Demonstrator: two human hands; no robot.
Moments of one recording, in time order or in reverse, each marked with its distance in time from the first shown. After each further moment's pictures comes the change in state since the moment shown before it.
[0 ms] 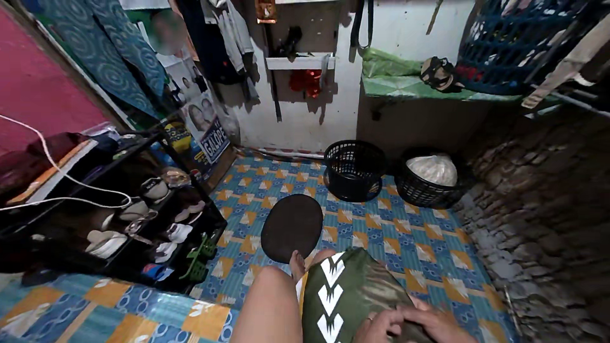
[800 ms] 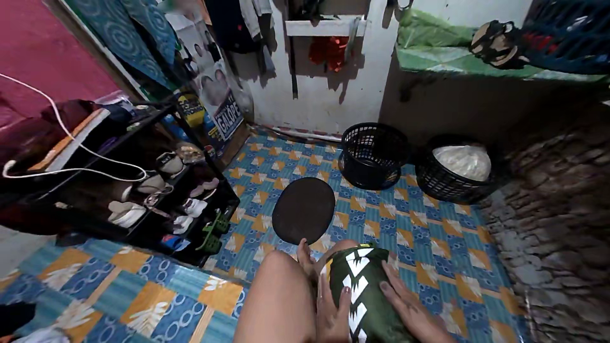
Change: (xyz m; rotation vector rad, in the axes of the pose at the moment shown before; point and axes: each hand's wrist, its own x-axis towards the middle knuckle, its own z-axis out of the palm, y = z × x) left_hand 0.046 -0.135 -0.054 0.206 0.614 -0.049; right_hand 0.059 0.022 0.031 -1.023 0.205 0.016
